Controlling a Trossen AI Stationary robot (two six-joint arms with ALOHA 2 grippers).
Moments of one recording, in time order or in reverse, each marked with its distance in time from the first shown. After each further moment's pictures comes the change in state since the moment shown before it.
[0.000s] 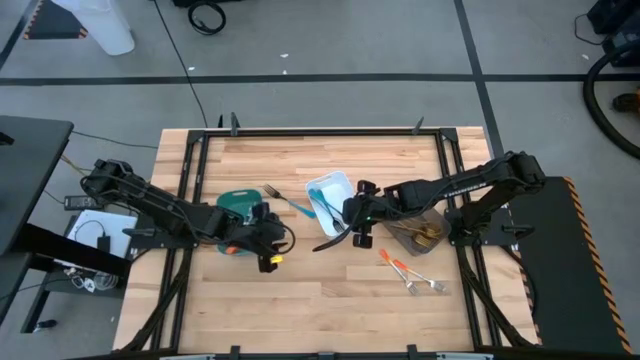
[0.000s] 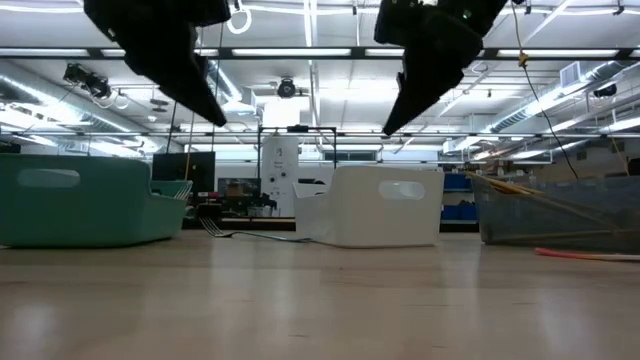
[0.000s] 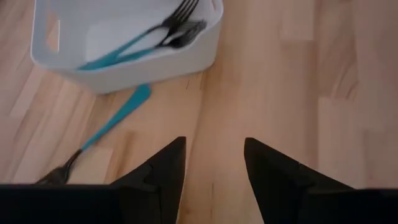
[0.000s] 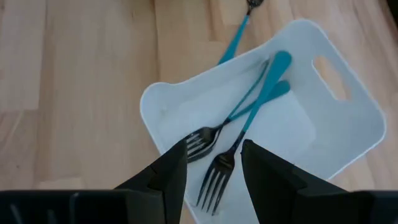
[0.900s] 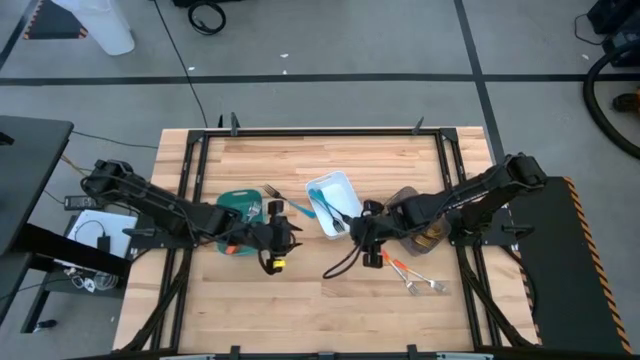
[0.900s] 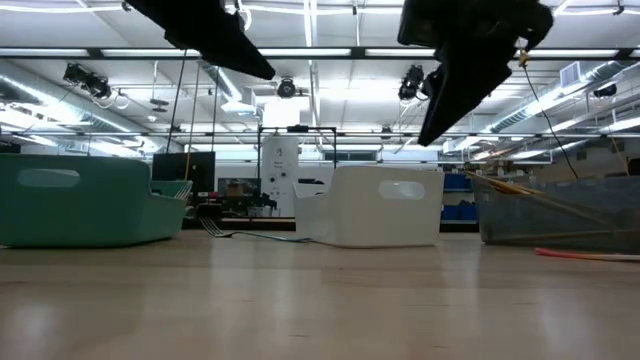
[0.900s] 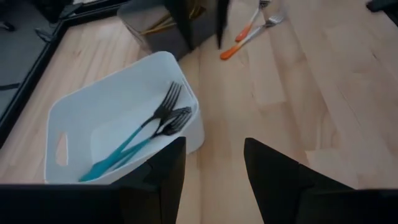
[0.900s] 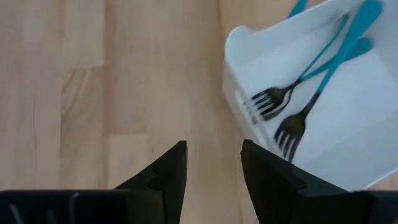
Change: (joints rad) left arm 0.016 0.005 0.000 0.286 -0.001 0.339; right arm 0.126 0.000 -0.054 -0.032 -0.071 0.148
